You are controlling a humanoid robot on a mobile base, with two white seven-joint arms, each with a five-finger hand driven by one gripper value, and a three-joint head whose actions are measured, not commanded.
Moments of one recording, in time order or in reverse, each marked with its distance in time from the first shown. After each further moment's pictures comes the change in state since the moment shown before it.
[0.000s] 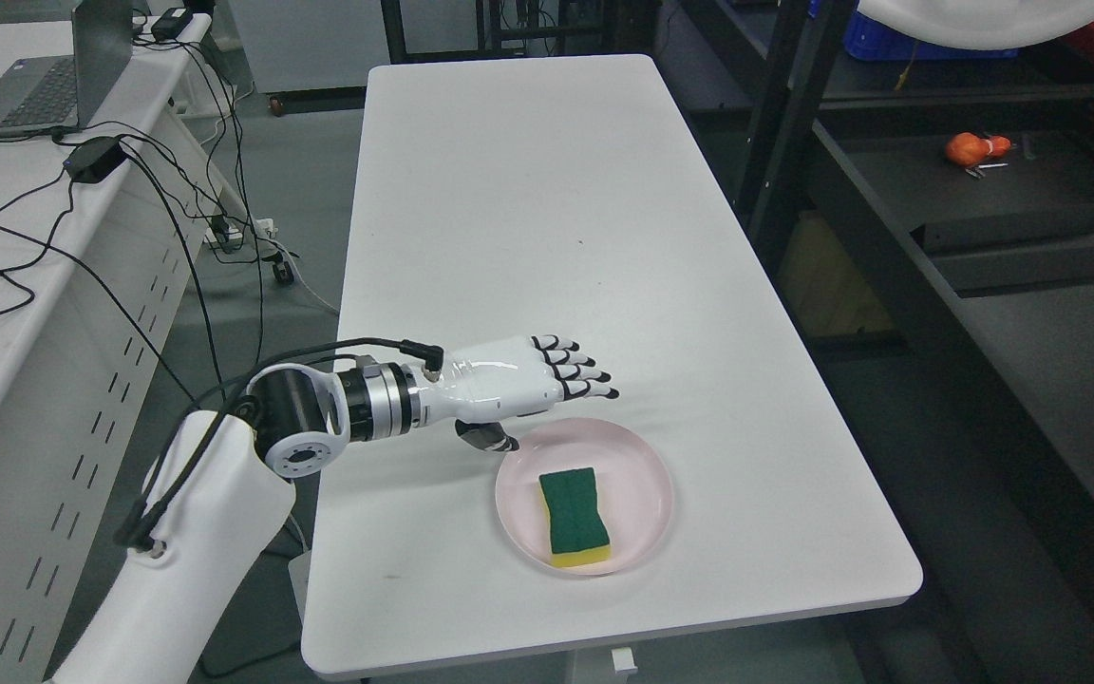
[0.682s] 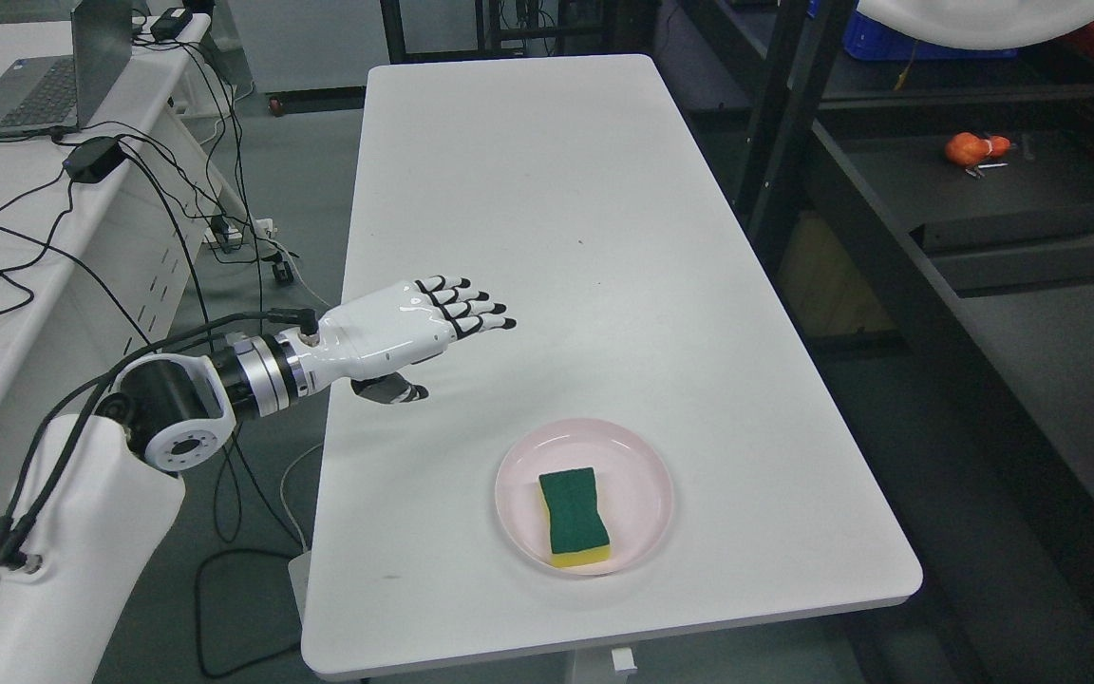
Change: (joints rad) left arm 0.036 0.150 0.128 -0.060 0.015 0.028 0.063; right arm 0.000 0.000 0.000 0.000 0.000 0.000 0.000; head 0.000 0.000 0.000
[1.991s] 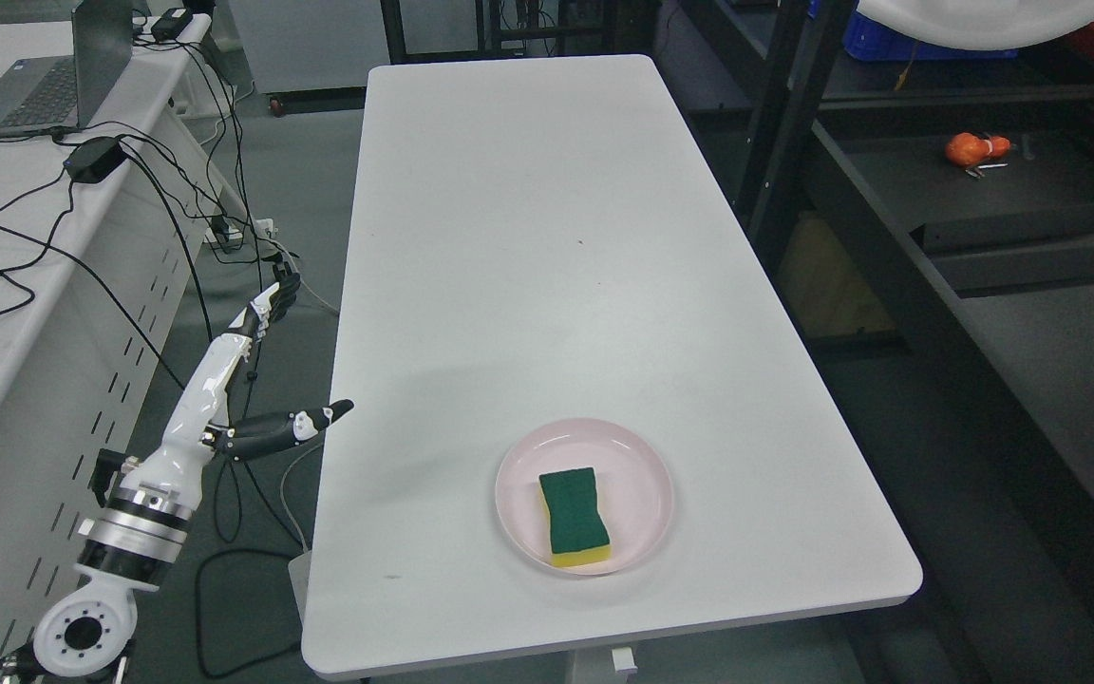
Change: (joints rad) left arm 0.516 -0.075 0.368 -0.382 0.696 0.541 0.157; right arm 0.000 0.000 0.000 0.000 0.000 0.000 0.000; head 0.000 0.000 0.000
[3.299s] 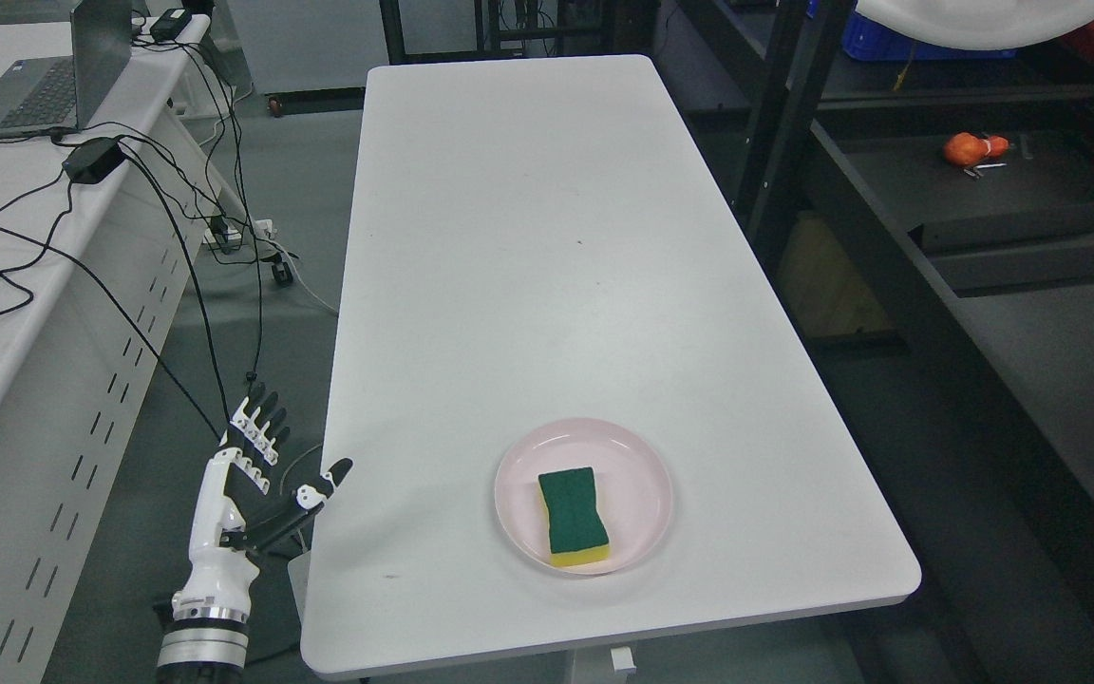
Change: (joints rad) left arm 0.268 -0.264 0.010 -0.070 0.399 0.188 0.293; right arm 0.000 0.000 0.000 0.000 0.000 0.000 0.000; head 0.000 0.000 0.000
